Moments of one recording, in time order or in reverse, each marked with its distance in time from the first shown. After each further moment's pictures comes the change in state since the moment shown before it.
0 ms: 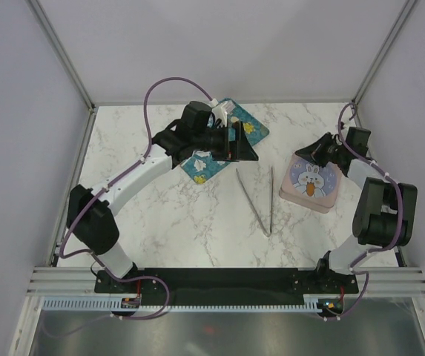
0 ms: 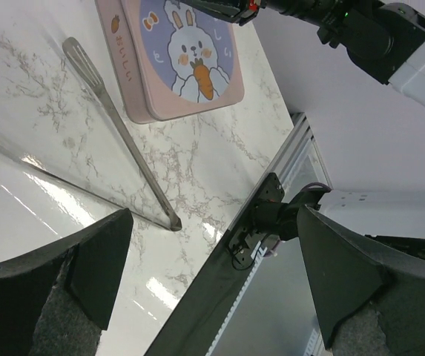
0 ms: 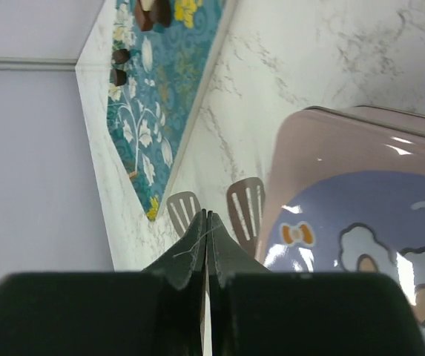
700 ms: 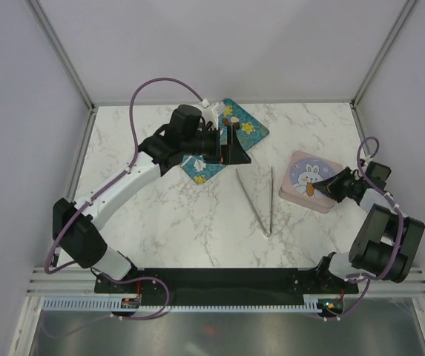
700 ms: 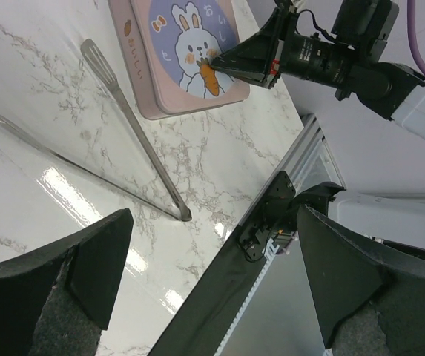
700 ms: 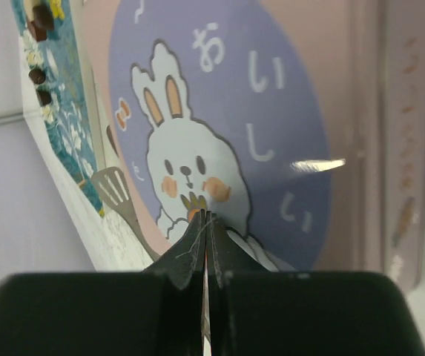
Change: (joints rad) left arm 0.000 -0.141 -0.073 -0.026 -0.058 0.048; right arm -0.208 -0.254 -0.313 -0.161 0.052 -0.105
